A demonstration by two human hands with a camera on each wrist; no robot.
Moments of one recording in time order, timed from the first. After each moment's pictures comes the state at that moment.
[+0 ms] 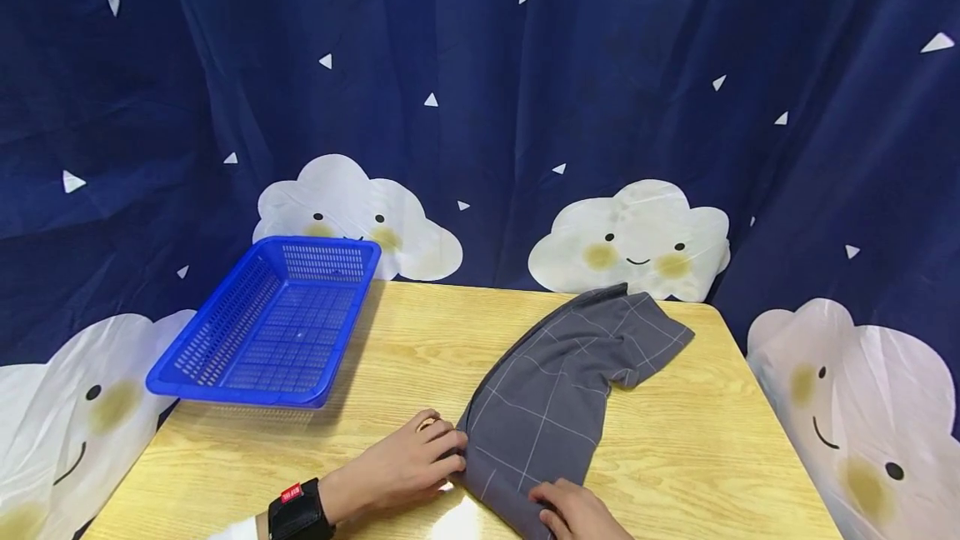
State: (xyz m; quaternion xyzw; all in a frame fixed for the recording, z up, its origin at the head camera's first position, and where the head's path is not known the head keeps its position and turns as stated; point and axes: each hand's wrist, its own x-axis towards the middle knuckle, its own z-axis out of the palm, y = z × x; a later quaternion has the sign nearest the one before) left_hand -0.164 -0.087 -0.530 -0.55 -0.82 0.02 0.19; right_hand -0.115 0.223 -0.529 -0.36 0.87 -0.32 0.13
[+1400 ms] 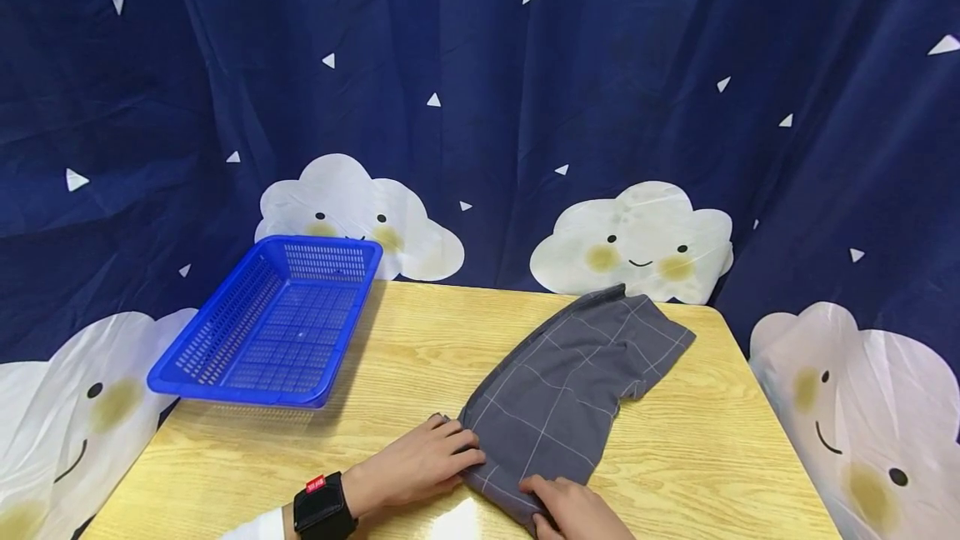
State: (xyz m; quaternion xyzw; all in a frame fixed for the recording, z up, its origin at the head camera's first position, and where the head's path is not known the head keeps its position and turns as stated) left_hand -0.170 -0.068 -0.534 -0.53 -0.84 -0.01 0.14; right_hand -0.118 0.209 -0.519 -0.32 0.90 -0.24 0.15
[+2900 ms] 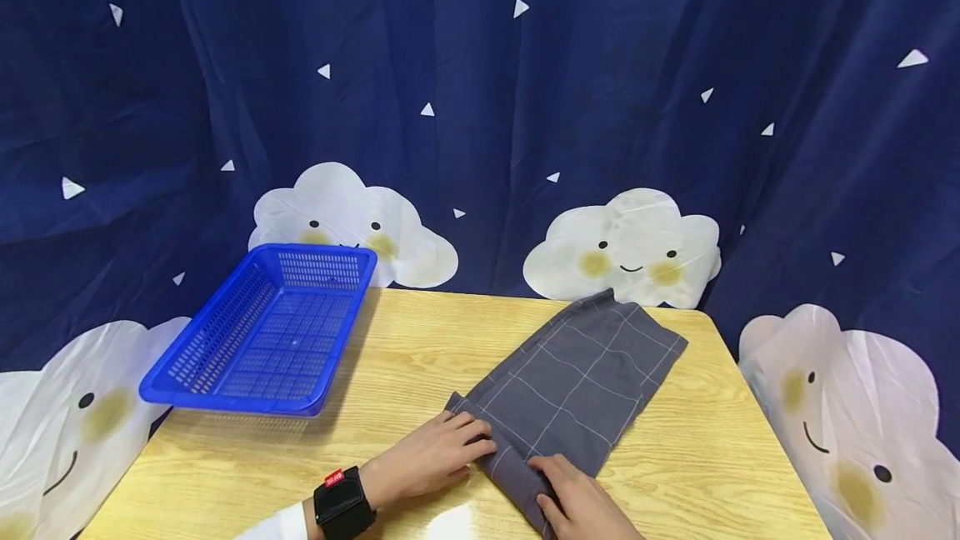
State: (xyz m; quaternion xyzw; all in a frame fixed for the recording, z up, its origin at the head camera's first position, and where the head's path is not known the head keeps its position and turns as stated) left_hand -0.186 -0.048 -0.534 -0.52 -0.84 -0.01 0.13; right_hand -0.126 0.220 -0.519 -0.28 0.93 -0.23 0.10
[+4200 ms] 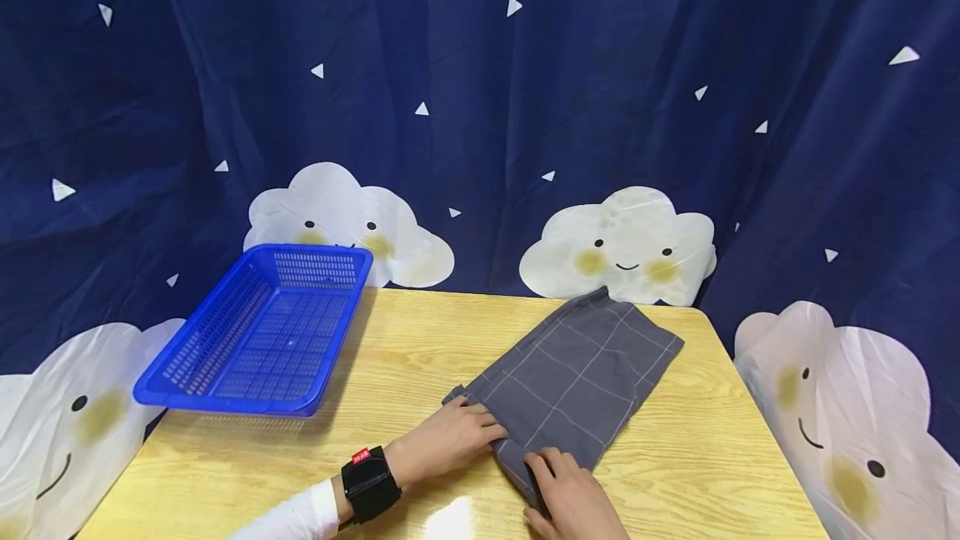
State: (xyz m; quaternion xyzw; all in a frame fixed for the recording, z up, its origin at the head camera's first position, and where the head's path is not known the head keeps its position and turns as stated) left_hand -0.204 -0.015 -0.531 -0.50 -0.85 0.04 0.13; right_hand -0.114 0.209 -0.516 -0.26 0.96 -0.07 -0.01
